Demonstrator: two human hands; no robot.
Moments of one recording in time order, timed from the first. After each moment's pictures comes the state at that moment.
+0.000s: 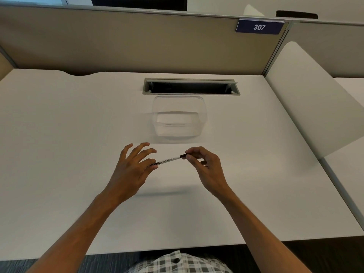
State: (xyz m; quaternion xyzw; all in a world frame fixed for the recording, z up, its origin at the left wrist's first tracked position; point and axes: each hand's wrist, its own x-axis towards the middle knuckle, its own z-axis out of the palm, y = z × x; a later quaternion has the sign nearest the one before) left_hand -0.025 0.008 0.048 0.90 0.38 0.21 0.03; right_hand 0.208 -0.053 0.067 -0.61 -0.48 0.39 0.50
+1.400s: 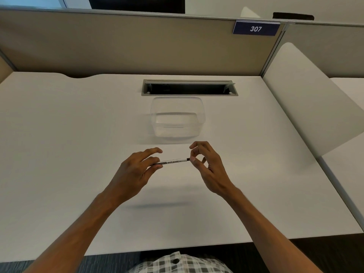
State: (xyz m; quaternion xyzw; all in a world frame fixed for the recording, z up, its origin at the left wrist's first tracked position) left_hand -0.015 -0.004 0.070 0.89 0.37 0.24 0.14; right_hand 0.225 -0.056 0.067 -0.58 -0.62 0.29 0.44
